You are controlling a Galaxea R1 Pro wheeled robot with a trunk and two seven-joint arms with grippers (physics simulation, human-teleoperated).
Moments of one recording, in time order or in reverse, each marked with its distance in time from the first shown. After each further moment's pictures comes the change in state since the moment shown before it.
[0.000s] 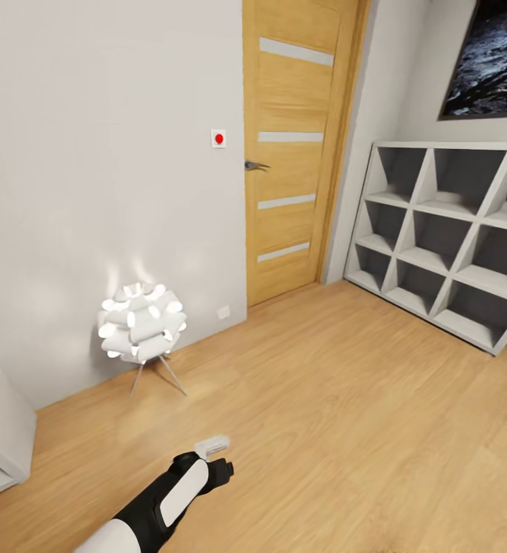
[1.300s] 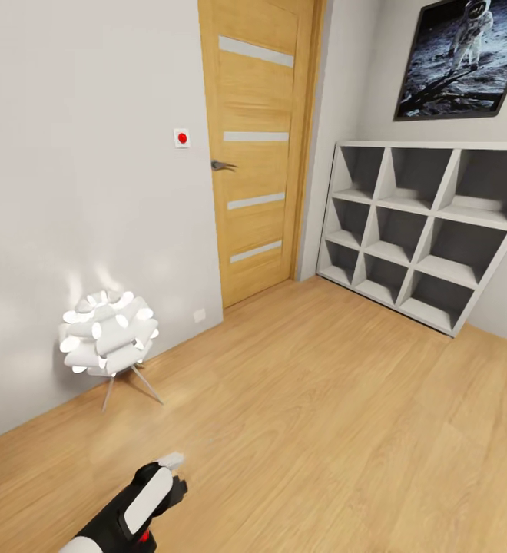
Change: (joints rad) left arm 0.059 0.094 0.174 0.001 0.011 0.018 0.196; right arm 0.003 0.007 0.007 0.003 0.014 -0.016 0.004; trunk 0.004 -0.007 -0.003
